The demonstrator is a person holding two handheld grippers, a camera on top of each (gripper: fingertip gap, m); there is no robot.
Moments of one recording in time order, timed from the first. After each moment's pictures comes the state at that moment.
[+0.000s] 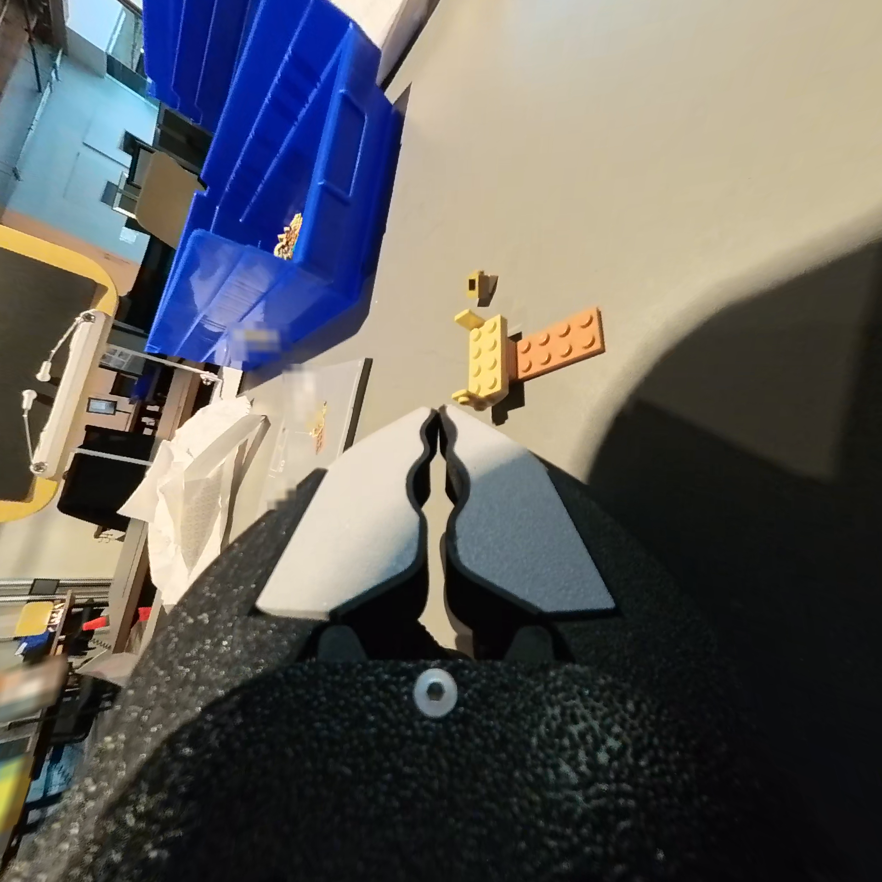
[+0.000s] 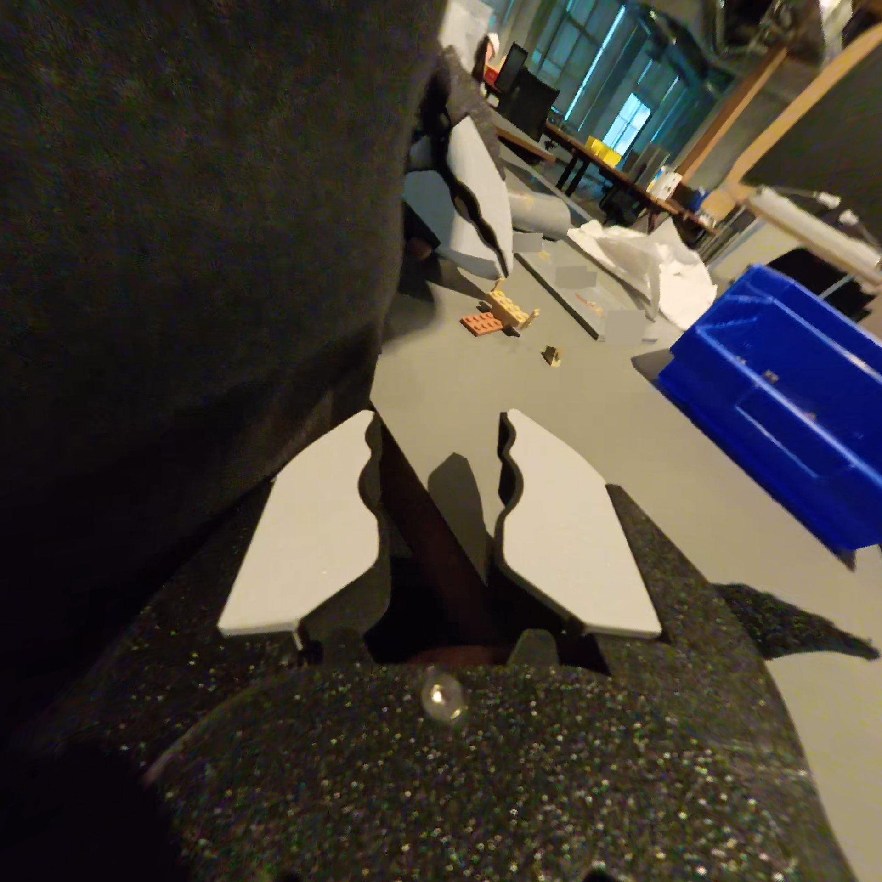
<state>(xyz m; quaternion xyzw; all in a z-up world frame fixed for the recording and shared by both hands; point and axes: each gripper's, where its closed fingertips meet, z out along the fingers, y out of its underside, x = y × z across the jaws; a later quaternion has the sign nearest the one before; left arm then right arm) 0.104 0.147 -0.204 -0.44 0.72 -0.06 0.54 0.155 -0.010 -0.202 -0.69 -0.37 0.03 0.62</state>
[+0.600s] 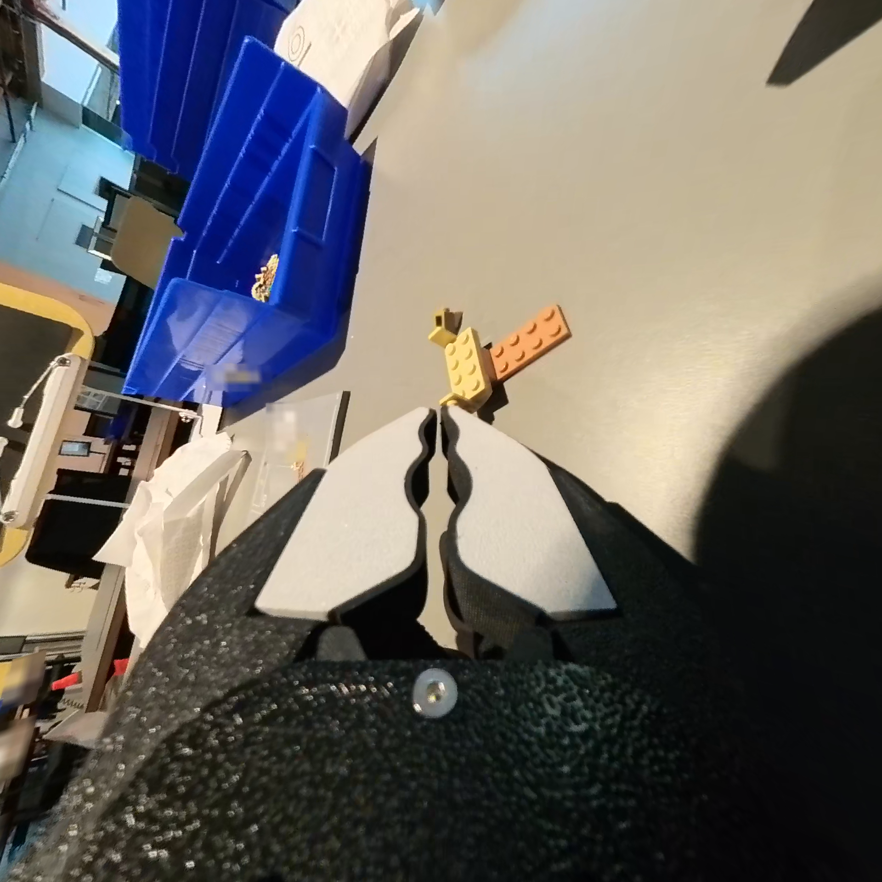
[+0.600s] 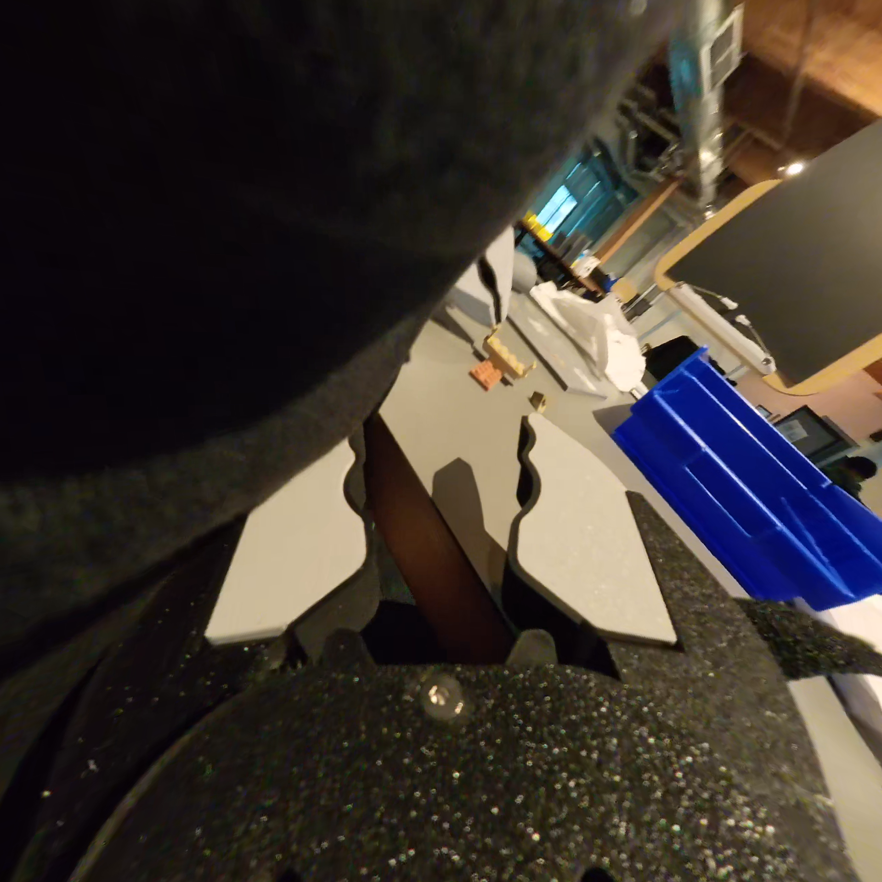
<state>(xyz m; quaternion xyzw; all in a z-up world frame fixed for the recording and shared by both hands) 0.109 0.130 -0.203 -0.41 0.74 -0.09 0.53 0.136 0.002 -0.208 -0.63 -0.40 -0.06 0.67</state>
